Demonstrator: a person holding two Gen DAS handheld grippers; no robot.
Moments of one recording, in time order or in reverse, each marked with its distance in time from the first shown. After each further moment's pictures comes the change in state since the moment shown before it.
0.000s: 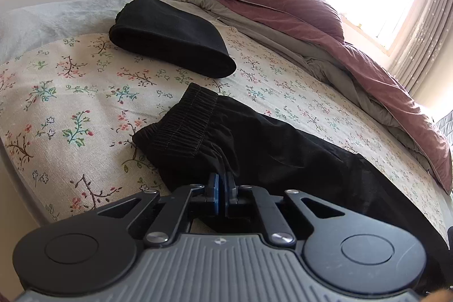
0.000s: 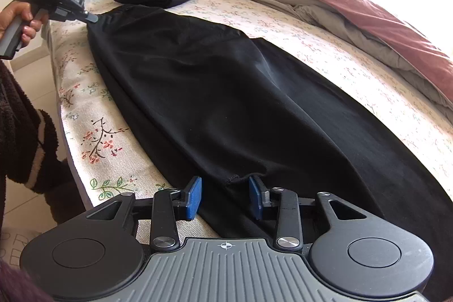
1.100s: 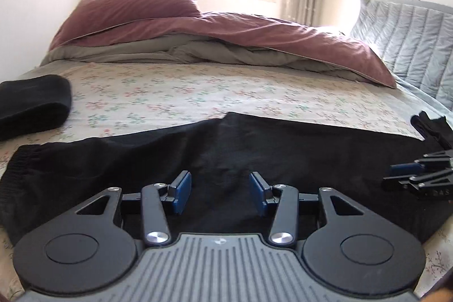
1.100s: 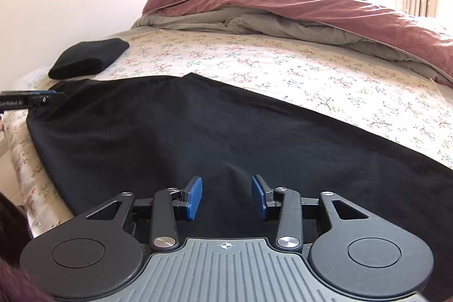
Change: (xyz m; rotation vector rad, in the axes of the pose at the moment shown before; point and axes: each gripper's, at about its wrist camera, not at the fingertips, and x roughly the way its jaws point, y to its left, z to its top) left arm 0.010 -0.176 -0.057 0.560 -0.017 -0.276; right arm 0.024 -0.060 0.035 0.383 -0.105 -0.096
